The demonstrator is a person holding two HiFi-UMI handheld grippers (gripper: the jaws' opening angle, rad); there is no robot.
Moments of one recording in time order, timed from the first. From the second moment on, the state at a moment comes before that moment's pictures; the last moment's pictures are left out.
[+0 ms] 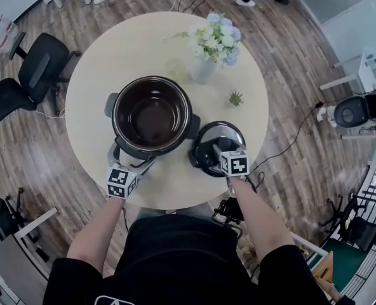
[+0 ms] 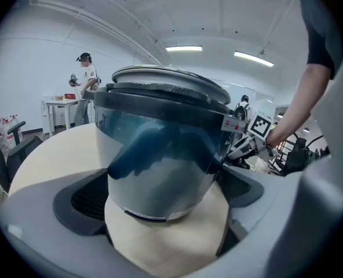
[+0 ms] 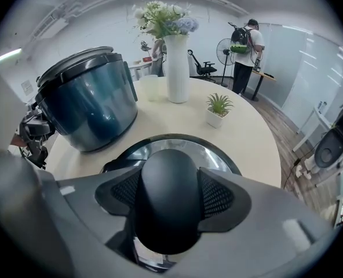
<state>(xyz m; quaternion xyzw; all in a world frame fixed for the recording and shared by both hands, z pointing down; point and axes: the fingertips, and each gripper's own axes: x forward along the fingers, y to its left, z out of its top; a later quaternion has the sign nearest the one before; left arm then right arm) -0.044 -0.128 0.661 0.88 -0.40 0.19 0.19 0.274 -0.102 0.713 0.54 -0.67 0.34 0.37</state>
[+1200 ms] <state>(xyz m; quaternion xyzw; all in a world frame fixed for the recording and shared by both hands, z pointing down) -0.044 -0.127 0.661 0.88 -0.40 0.19 0.19 0.283 -0.166 0.416 0.51 -0.72 0.31 0.37</state>
